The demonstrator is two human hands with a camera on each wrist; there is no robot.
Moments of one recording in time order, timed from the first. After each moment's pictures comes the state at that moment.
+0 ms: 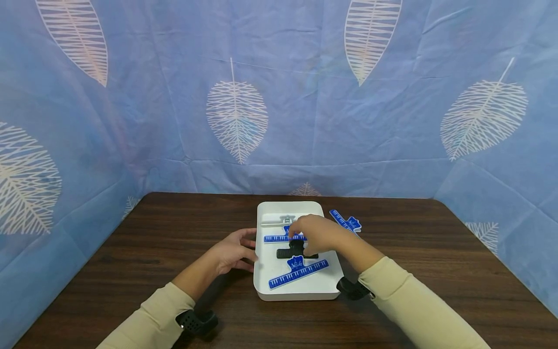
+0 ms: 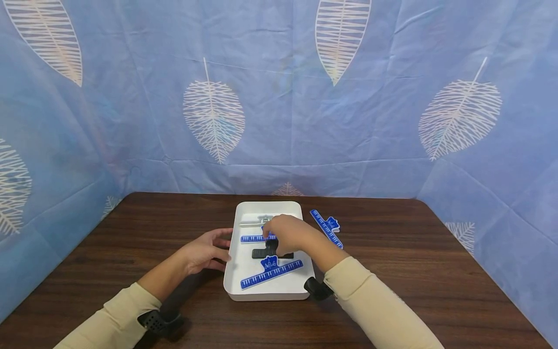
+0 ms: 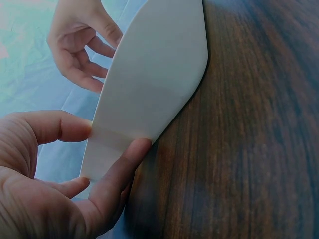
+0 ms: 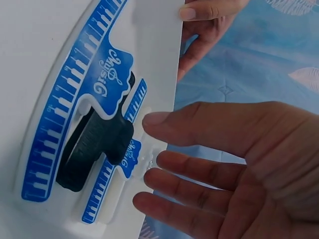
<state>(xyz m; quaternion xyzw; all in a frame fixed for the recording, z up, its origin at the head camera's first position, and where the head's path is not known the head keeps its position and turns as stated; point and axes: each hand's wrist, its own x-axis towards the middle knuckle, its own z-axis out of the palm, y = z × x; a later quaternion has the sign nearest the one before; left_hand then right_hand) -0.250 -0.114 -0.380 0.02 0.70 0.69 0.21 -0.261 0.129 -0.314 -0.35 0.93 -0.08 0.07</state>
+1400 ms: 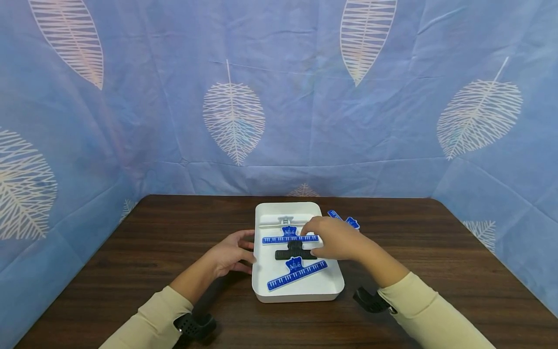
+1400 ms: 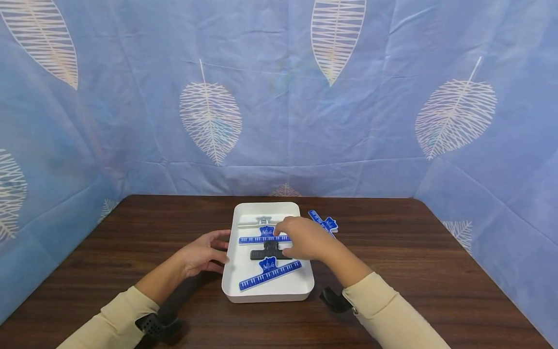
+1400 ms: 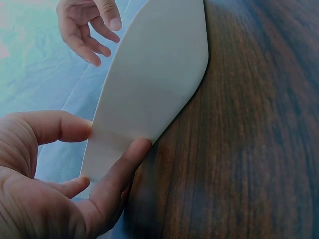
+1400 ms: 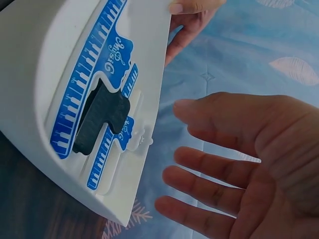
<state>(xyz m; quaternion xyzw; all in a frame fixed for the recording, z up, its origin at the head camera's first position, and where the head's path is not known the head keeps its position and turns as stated) -0.248 -0.115 -0.381 0.03 0.70 0.69 0.21 -0.240 0.162 -0.311 -0.35 0.93 -0.12 0.00</state>
